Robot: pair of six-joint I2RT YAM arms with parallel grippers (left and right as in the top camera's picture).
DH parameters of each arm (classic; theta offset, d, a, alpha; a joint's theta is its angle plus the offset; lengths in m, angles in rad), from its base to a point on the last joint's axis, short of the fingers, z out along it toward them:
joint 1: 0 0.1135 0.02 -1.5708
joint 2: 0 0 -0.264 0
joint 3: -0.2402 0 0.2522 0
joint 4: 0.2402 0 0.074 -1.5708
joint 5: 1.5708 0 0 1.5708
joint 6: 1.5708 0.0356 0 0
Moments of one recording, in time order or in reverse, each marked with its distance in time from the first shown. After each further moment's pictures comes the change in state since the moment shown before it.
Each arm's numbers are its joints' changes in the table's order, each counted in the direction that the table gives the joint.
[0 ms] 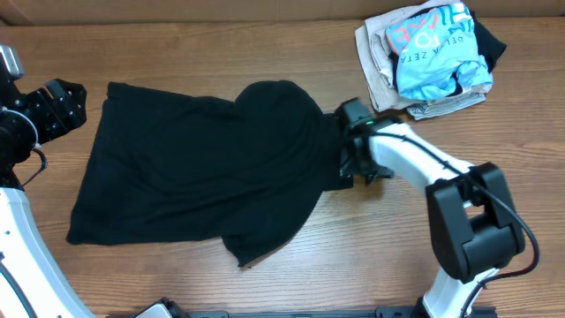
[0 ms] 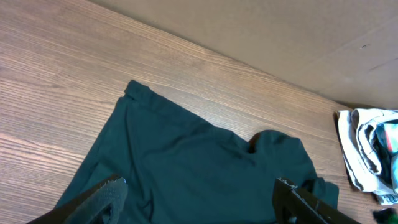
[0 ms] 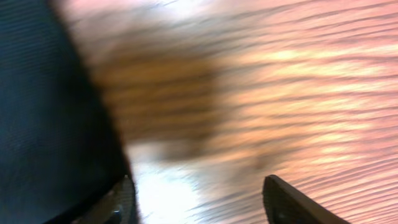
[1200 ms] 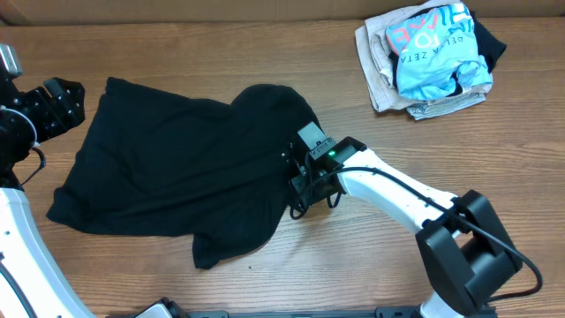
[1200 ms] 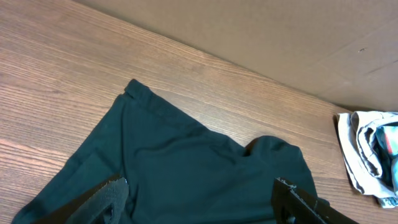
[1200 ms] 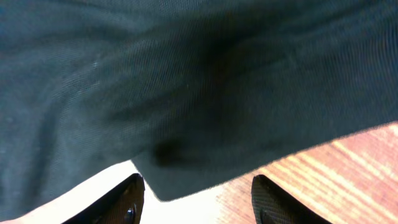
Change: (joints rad) left arm 0.002 0.000 0.000 -0.018 0.003 0.000; right arm 0.298 -0.104 0.034 -0.063 -0.341 -0.340
